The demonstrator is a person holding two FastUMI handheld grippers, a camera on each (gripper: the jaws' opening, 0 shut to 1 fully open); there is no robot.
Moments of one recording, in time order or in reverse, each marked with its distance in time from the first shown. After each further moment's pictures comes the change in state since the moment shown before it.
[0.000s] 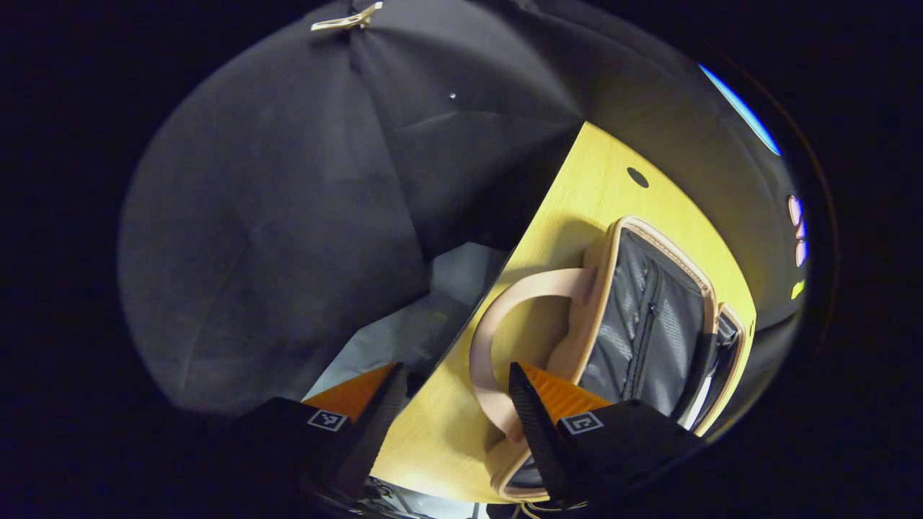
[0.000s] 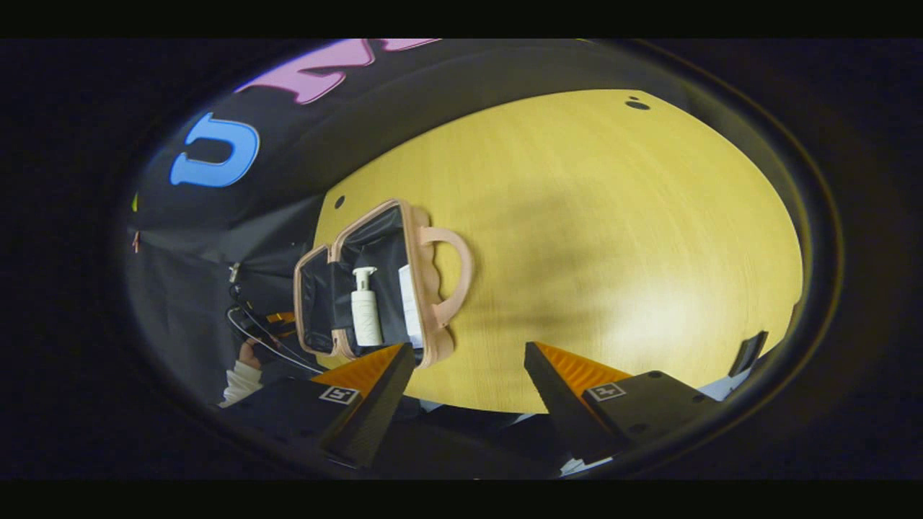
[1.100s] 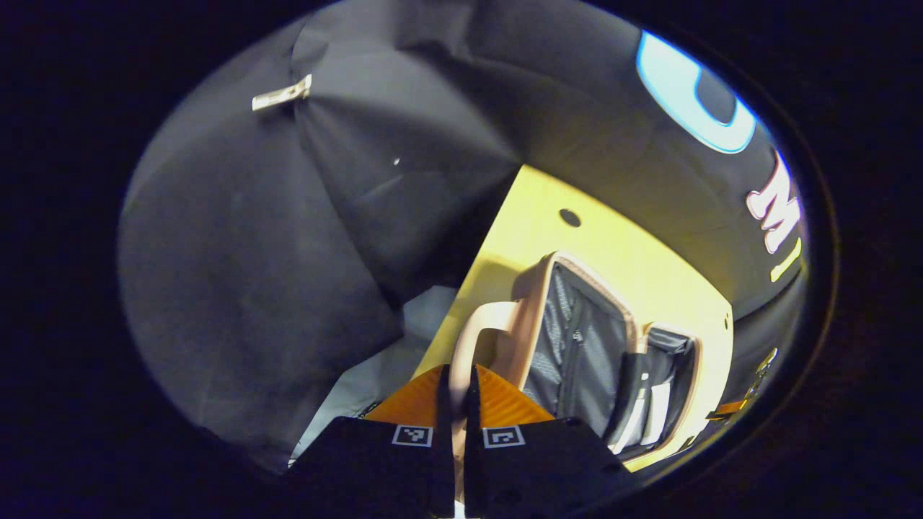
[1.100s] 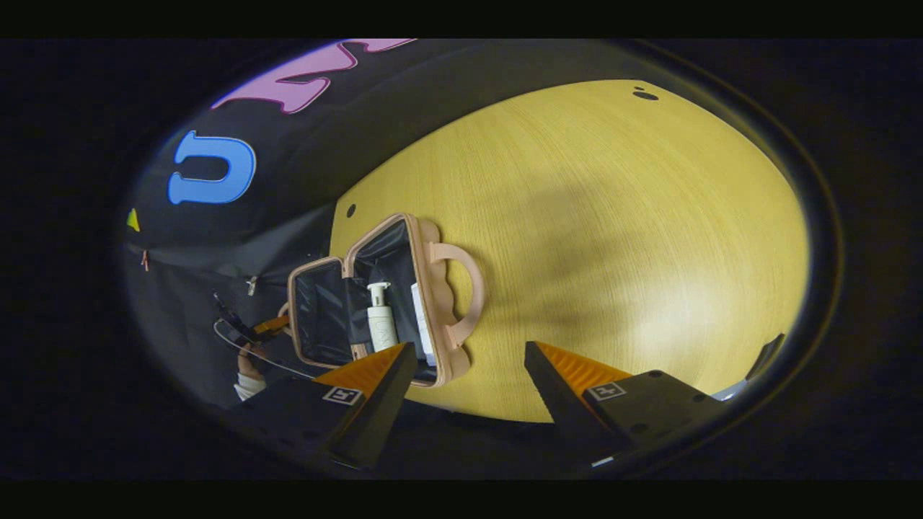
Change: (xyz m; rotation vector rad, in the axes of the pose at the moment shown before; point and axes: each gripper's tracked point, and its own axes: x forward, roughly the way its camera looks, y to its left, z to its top) left arm -0.137 -0.076 0.069 0.111 -0.222 -0.166; right arm 0.031 0.024 0.021 0.021 0.044 0.116
